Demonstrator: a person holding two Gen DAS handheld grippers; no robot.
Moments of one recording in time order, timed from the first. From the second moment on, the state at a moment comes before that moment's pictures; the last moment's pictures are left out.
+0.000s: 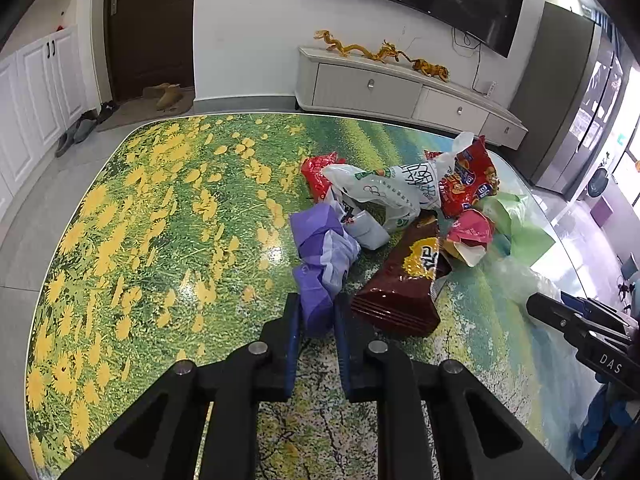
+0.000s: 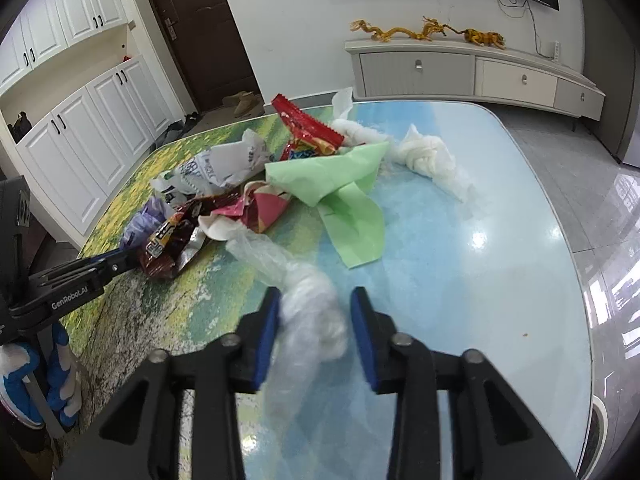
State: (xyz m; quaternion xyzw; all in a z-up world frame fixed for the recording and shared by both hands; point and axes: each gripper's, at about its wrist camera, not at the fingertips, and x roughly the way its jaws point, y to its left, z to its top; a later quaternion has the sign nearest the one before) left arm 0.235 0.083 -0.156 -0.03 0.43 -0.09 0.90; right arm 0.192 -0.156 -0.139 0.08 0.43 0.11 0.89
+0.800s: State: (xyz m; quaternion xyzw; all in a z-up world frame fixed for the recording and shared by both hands) left arm 0.106 -0.049 -0.062 0.05 0.36 -0.32 0.88; right arm 0.027 -0.288 -0.079 0.17 0.34 -0.02 0.92
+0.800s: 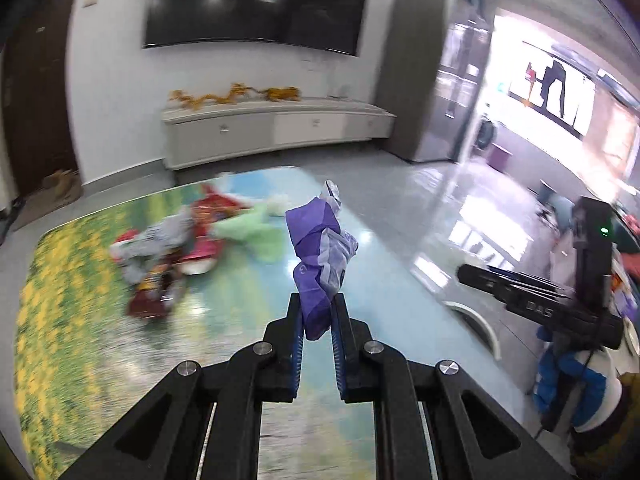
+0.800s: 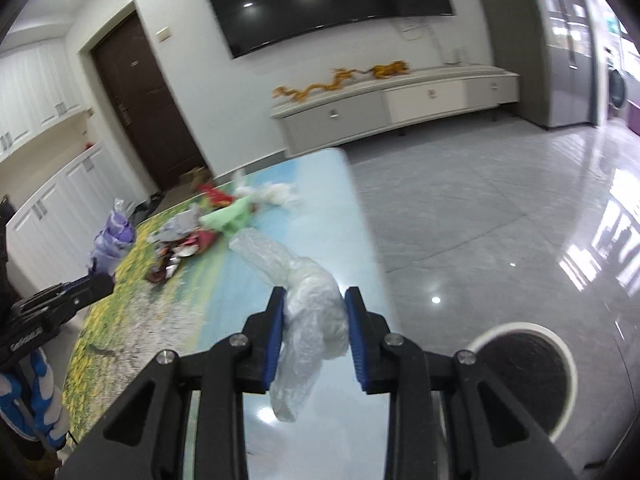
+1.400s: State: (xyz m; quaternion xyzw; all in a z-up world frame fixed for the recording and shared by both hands) left arm 0.071 -0.300 -0.112 0.13 0.45 -0.50 0.73; right arm -0.066 -0.467 -0.161 0.26 0.38 -0.27 0.84
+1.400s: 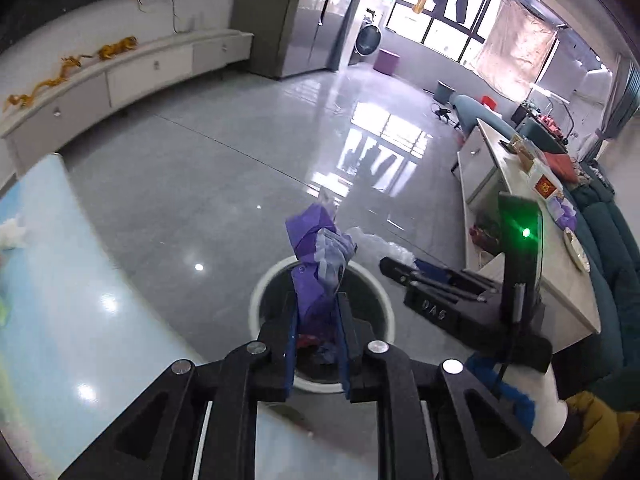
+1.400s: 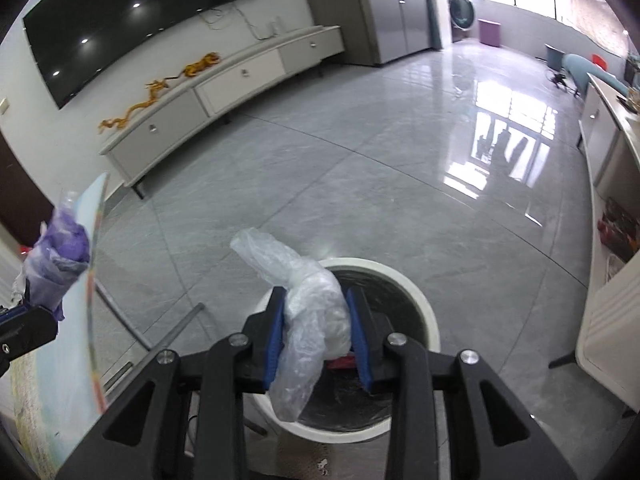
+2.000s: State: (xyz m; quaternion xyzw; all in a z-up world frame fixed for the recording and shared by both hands) left arm 0.084 -0.257 -0.067 0.11 0.39 -0.47 0.79; right arm -0.058 -0.457 -0.126 0.24 0.35 -0.28 0.86
